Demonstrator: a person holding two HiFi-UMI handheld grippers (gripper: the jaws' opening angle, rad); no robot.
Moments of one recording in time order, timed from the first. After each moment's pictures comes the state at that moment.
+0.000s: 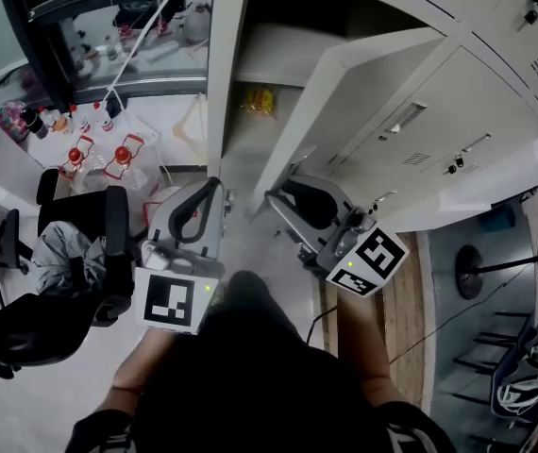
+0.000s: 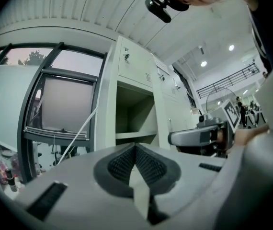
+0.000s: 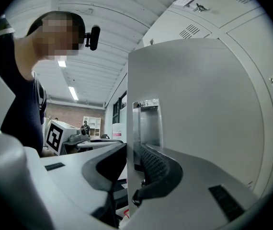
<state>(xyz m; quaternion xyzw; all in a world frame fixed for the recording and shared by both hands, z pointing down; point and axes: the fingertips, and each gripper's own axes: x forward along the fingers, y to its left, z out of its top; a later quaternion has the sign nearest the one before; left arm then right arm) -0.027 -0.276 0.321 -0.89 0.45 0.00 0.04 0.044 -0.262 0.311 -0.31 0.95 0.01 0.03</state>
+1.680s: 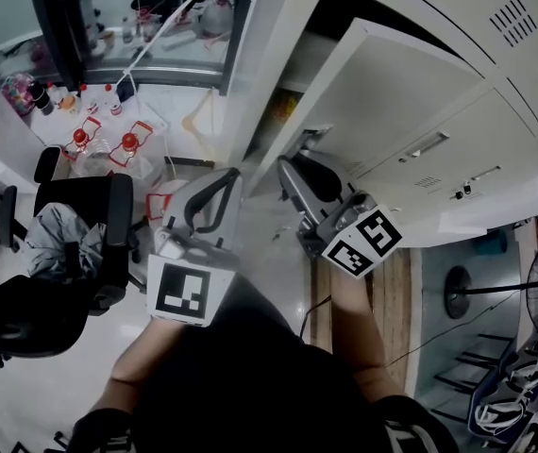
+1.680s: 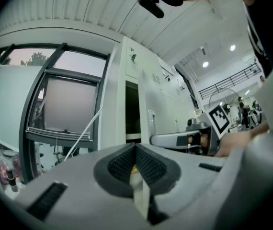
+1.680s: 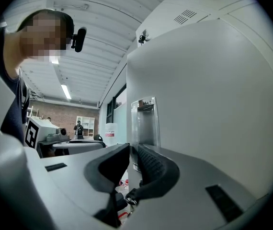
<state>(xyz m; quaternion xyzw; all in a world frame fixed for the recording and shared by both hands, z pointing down) -0.044 -0.299 0.319 -0.89 0.46 0.01 0.04 0.020 -0.327 0.310 -0.34 0.94 0.00 0.03</state>
